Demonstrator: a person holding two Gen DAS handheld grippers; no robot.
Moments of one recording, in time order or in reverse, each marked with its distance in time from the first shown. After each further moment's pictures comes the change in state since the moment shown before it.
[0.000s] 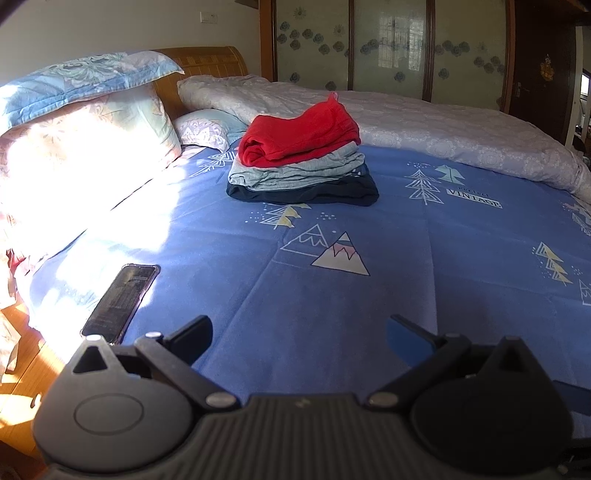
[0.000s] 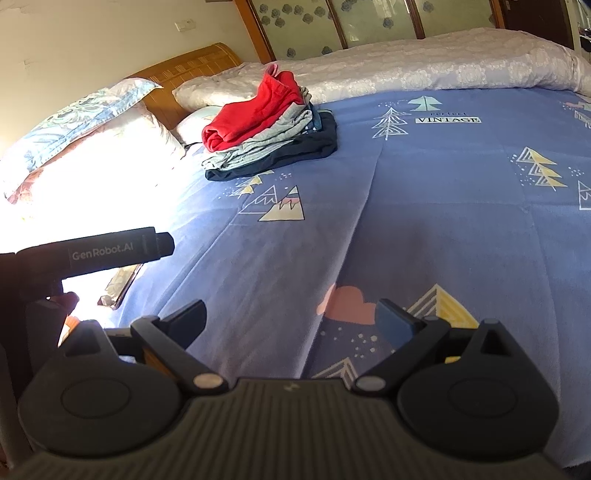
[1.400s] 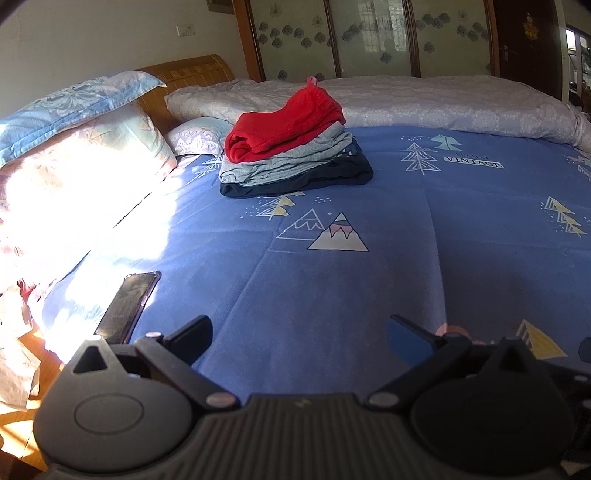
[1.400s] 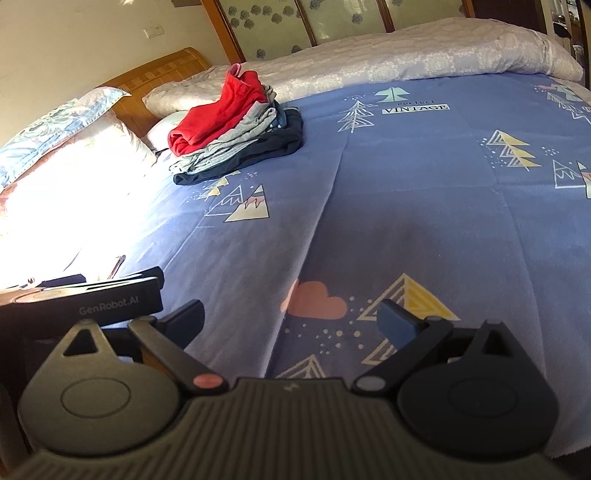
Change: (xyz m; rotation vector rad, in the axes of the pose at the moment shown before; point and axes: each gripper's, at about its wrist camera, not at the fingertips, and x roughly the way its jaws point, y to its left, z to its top) left arm 0.012 -0.030 -0.018 0.140 0.003 0.072; right arm 0.003 -0.020 -0.005 0.059 -0.006 -0.071
